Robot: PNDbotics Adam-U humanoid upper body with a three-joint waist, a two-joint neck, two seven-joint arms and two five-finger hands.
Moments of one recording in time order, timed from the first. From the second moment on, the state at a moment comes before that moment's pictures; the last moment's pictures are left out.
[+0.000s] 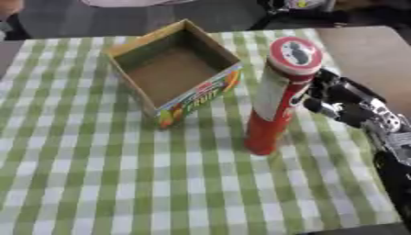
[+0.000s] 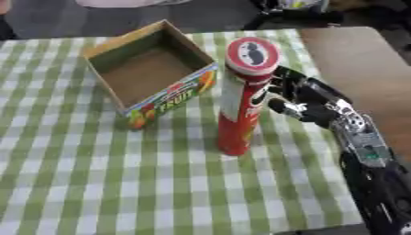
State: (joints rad) left arm -0.16 0.40 0.27 -1.63 0.32 -0.17 -0.07; right arm -0.44 -0.43 -0.12 -1.33 -0.20 -0.20 0.64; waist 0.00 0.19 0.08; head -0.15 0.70
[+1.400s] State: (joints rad) left arm -0.16 0.40 0.28 -1.63 0.32 -0.17 -0.09; right arm -0.43 -0.38 -0.10 -1.35 -0.14 -0.17 0.63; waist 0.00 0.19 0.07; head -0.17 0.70
